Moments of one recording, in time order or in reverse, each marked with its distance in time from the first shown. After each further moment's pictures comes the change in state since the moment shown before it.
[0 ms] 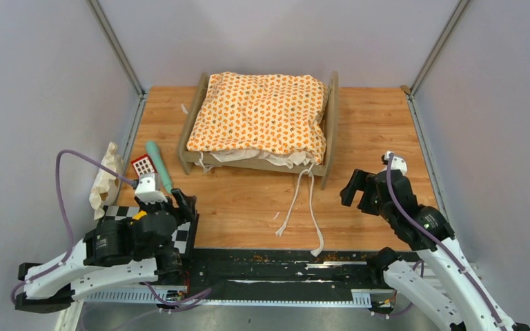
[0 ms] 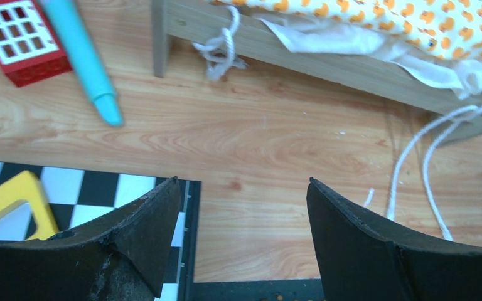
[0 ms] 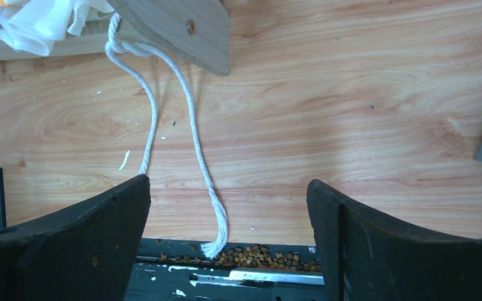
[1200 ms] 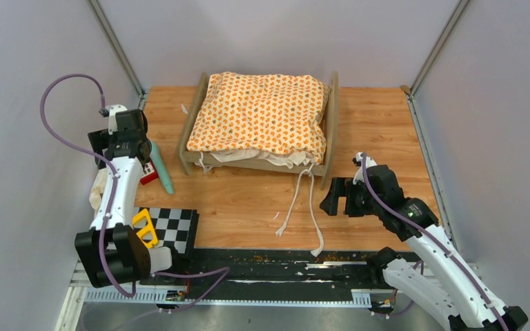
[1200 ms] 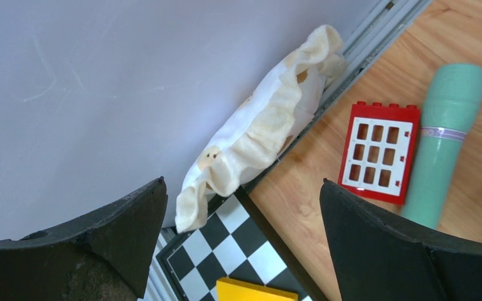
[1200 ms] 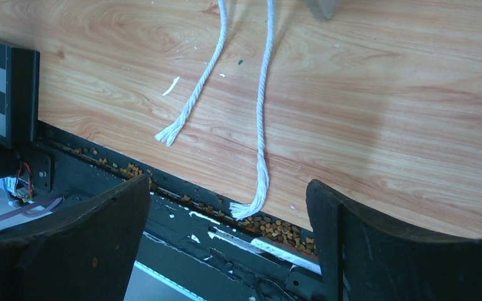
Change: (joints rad) left arm 1.416 0.880 0.340 0.513 0.211 0.885; right arm 0.000 0.090 -0.050 0.090 -0.346 -0.133
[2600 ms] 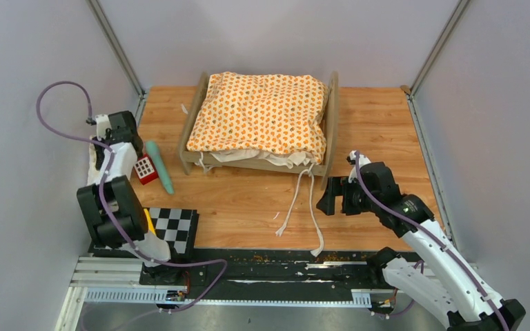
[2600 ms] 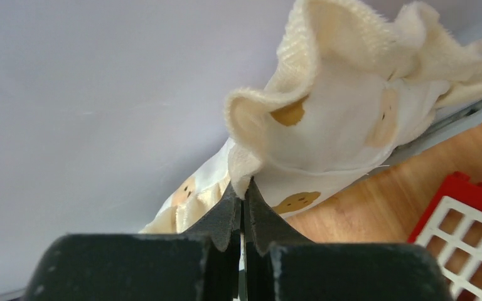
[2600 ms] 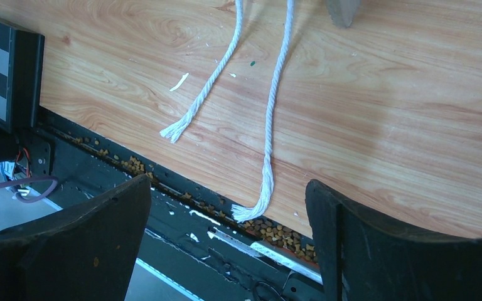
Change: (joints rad) left arm 0.169 0.376 -0.001 0.233 -0.171 -0.020; right arm 0.000 0.048 -0.005 0.048 -0.063 -0.048
